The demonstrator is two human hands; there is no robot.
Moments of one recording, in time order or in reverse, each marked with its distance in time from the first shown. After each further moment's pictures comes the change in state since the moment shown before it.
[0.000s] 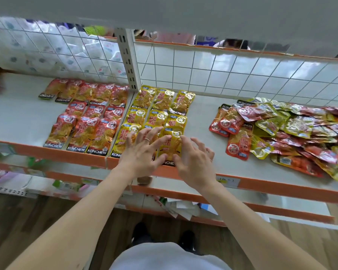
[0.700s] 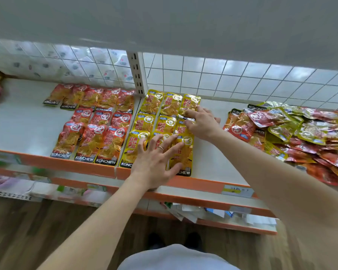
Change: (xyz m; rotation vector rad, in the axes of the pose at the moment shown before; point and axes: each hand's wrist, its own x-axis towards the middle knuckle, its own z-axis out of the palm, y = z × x) left_hand 0.003 0.001 -0.002 0.036 0.000 0.052; right_hand 0.152 0.013 -0.011 -0.176 -0.297 0.134
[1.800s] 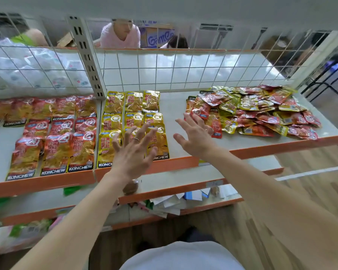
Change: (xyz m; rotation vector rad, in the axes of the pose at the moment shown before) left_hand -0.005 -0.003 -0.004 -0.204 0.098 0.094; right_hand -0.142 0.008 0.003 0.015 0.174 0.115
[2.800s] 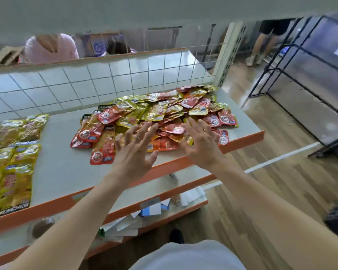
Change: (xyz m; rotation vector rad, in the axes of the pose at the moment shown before) left_hand 0.144 0.302 0.087 0.000 0.024 0.236; right_hand -0.065 0.320 -0.112 0.083 0.222 0.150
